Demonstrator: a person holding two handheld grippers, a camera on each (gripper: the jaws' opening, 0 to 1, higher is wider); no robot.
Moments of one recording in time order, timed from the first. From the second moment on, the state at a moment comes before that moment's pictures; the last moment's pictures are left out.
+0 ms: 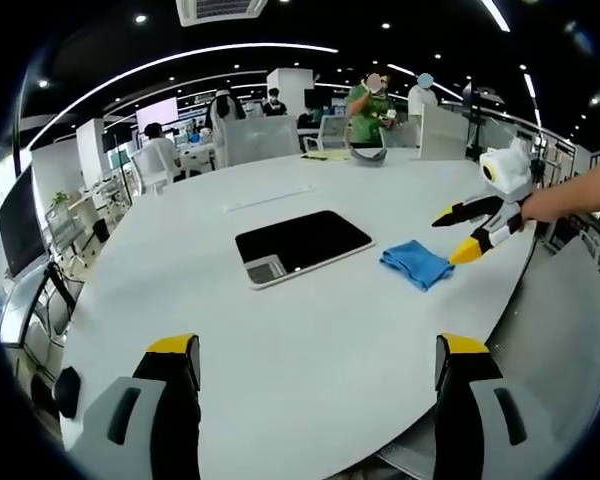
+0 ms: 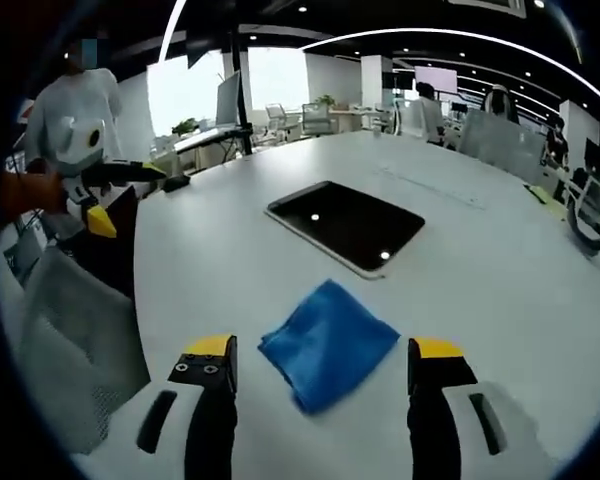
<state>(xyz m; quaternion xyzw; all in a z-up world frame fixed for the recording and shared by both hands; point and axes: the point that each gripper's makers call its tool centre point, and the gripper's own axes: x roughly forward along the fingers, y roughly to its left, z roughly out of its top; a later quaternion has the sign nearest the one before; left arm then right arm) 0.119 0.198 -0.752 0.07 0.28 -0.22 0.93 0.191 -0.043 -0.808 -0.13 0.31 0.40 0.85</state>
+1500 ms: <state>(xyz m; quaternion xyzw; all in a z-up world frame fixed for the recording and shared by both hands) 0.114 0.191 -0.759 0.06 0.29 -0.23 0.93 0.211 -0.031 -0.851 -0.21 0.35 0.40 0.82</state>
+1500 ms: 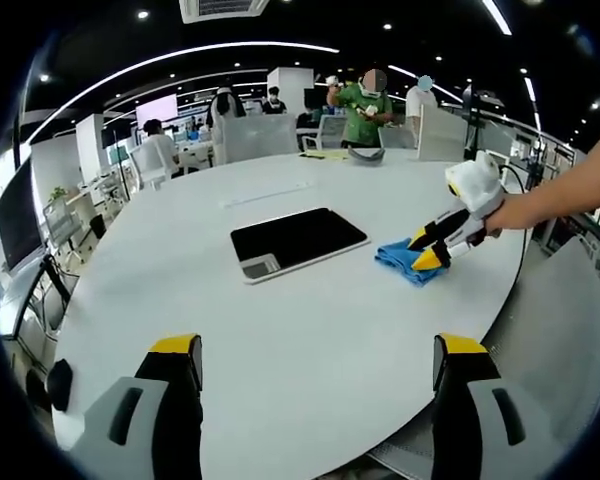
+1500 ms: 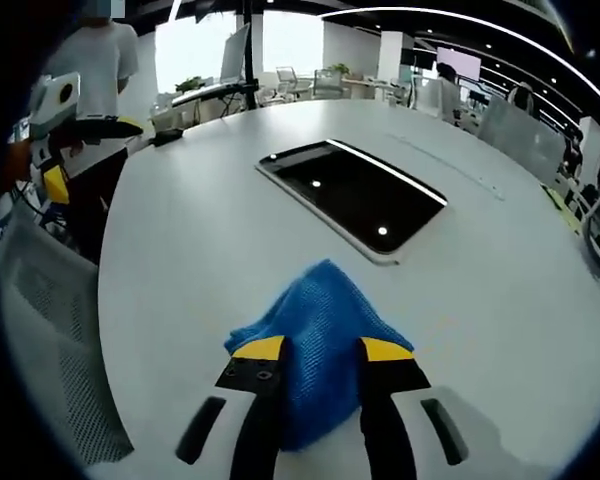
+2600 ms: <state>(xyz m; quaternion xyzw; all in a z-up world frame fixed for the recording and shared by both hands) 0.113 0.196 -0.757 0.06 0.28 -0.24 0.93 0.222 -0.023 -0.812 -0.19 0.35 0.40 0.82</state>
